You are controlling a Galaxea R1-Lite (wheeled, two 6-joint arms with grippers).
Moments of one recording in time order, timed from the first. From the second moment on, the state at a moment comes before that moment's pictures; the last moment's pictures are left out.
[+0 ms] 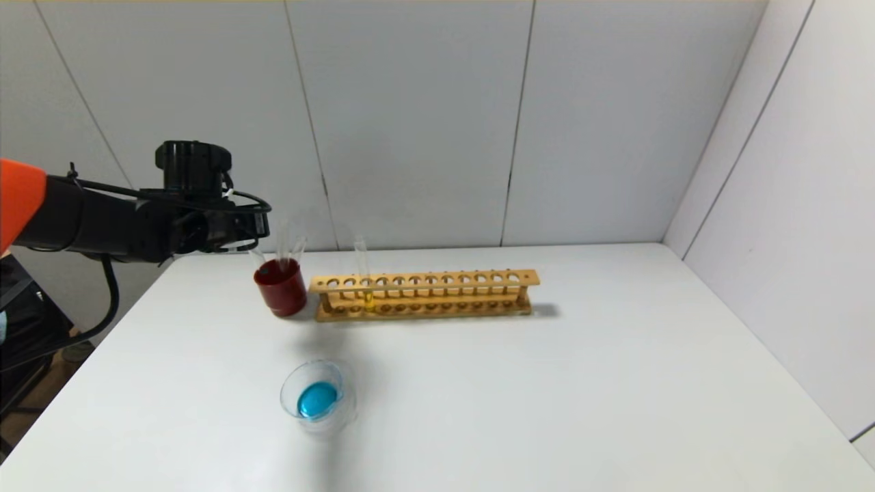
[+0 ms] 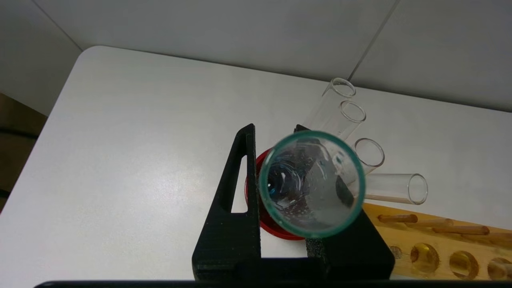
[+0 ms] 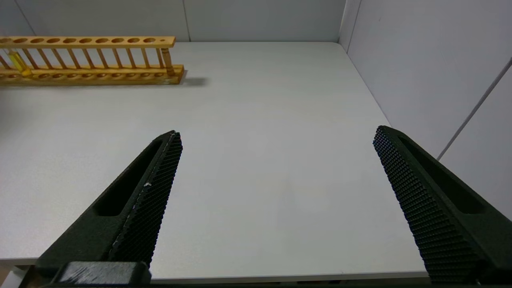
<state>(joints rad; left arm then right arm) -0.05 2.02 -1.35 -0.25 0.21 -0.17 0.00 0.00 0.00 0.00 0.00 0.00</state>
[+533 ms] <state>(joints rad) -0.06 2.07 -1.36 -0.30 0.21 -0.20 0.00 0.00 0.00 0.00 0.00 0.00</state>
